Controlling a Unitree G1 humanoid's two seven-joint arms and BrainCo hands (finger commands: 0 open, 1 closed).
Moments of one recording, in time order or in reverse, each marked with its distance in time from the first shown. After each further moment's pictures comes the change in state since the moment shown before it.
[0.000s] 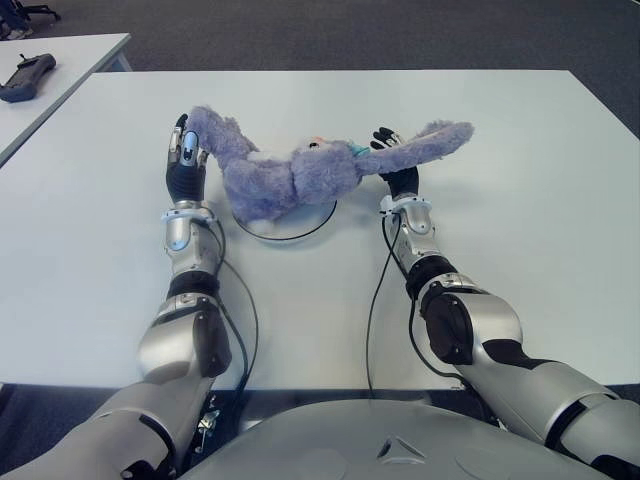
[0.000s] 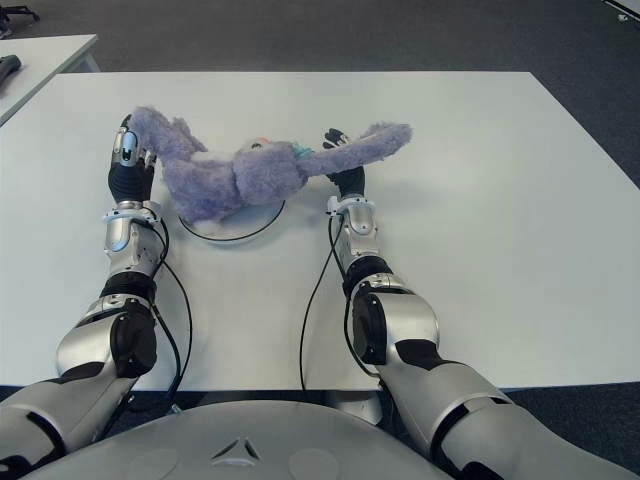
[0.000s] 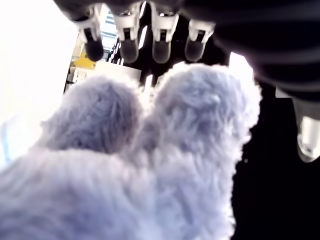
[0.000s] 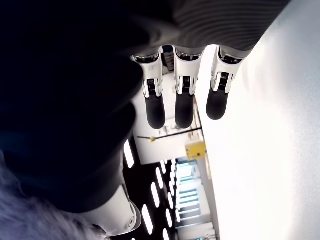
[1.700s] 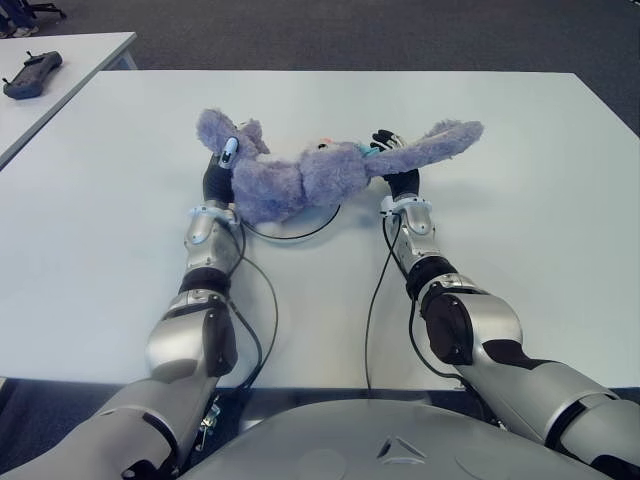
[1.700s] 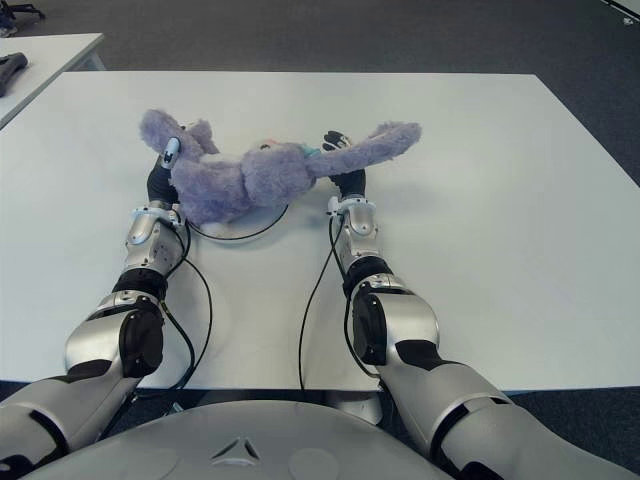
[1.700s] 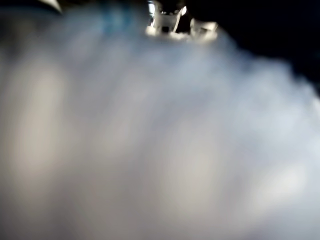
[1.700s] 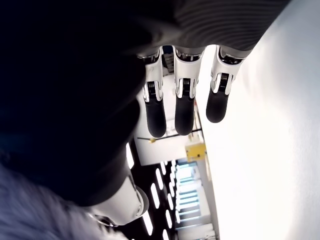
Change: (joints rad) left arm -0.020 -0.032 -0.115 0.027 0.065 0.141 -0.062; right arm 0.004 0.000 0.000 -0.001 0.000 -0.008 -0.009
